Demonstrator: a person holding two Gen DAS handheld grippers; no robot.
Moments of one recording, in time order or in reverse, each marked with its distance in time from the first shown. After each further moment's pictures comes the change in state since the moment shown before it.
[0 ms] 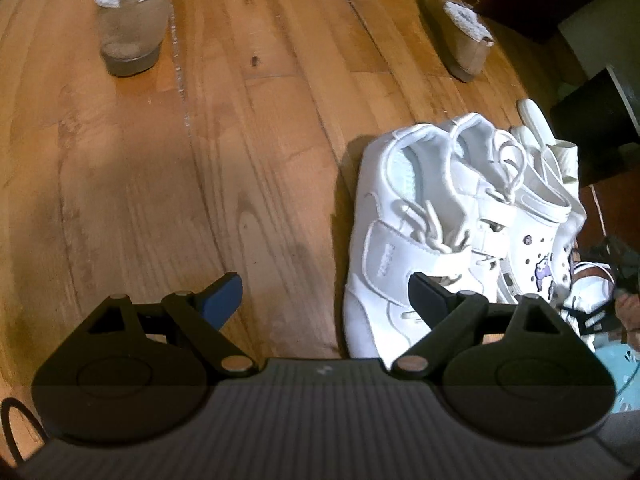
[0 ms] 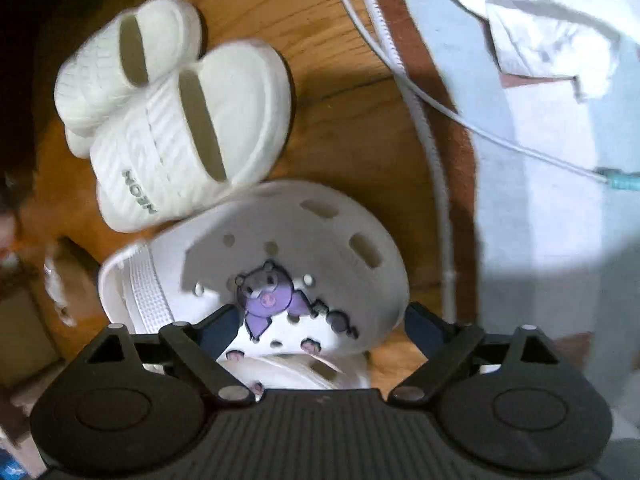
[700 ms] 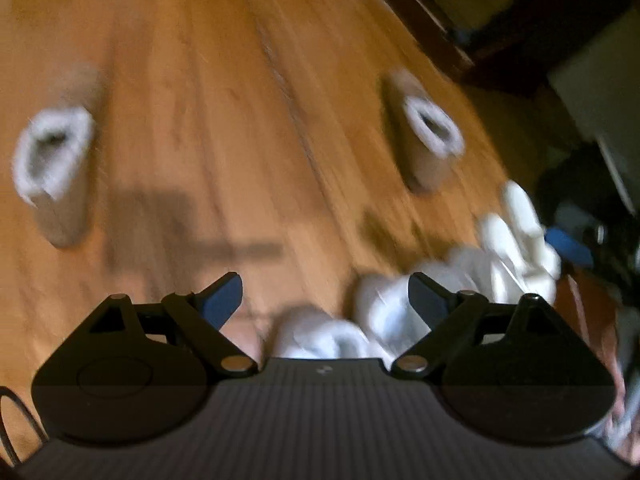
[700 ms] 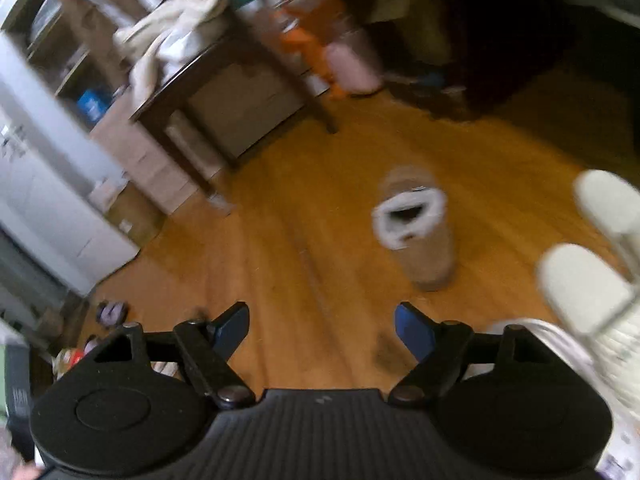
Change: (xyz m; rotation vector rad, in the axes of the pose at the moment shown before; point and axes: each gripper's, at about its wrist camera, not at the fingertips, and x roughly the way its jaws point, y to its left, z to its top) left arm -0.014 -0.063 0.152 -0.037 -0.207 0.093; right arm 0.085 0.284 -0.217 -1.290 -0.146 0.407
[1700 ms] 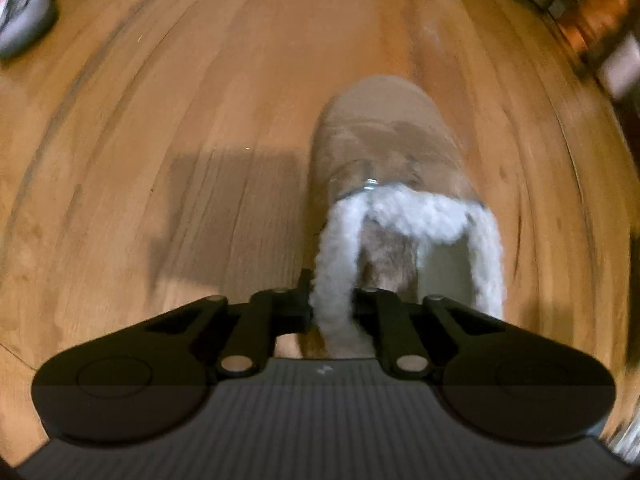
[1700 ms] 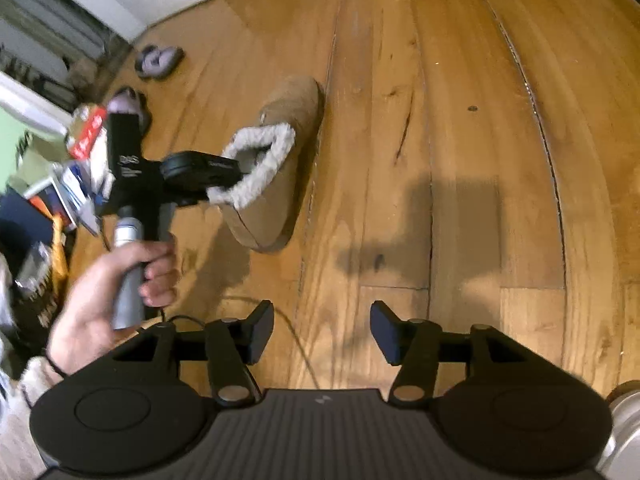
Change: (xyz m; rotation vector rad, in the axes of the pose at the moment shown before) left arm 0.080 0.239 0.036 -0.276 -0.032 0.294; right arm 0.136 0.201 -0.112 -0.415 0.645 -0.001
